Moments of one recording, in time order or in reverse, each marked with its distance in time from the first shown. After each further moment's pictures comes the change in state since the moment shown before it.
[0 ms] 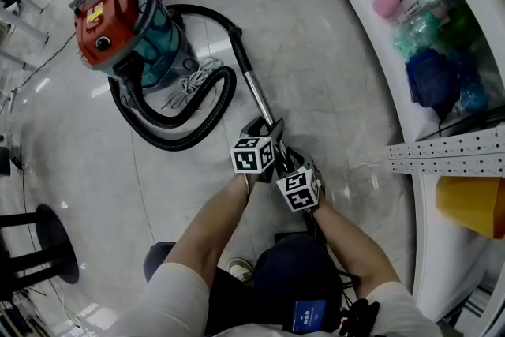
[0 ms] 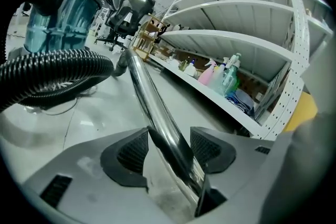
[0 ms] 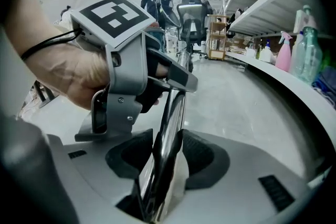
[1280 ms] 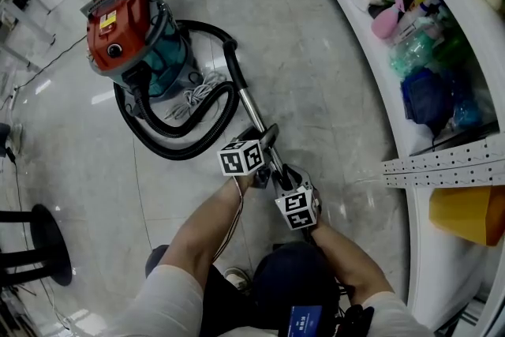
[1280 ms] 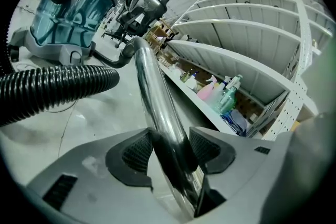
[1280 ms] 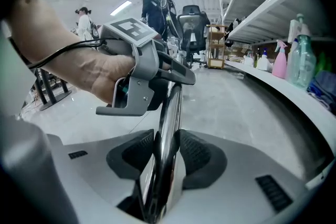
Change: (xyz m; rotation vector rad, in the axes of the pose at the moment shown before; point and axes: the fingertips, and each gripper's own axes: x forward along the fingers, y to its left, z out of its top) left arm -0.013 0.004 0.042 -0.156 -0.065 -0.069; right arm -0.026 0.011 0.018 -0.006 -0.098 0.005
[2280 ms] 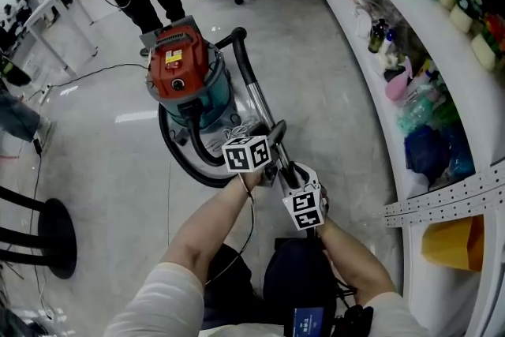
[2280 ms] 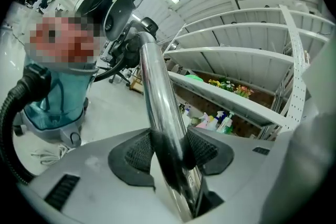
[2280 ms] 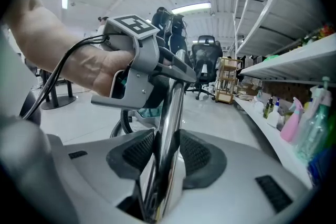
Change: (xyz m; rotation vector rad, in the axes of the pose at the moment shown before) left arm -0.086 -0.058 0.207 0.106 -0.212 0.005; right arm -0.035 0.010 0.200 -0.182 -0.239 0.018
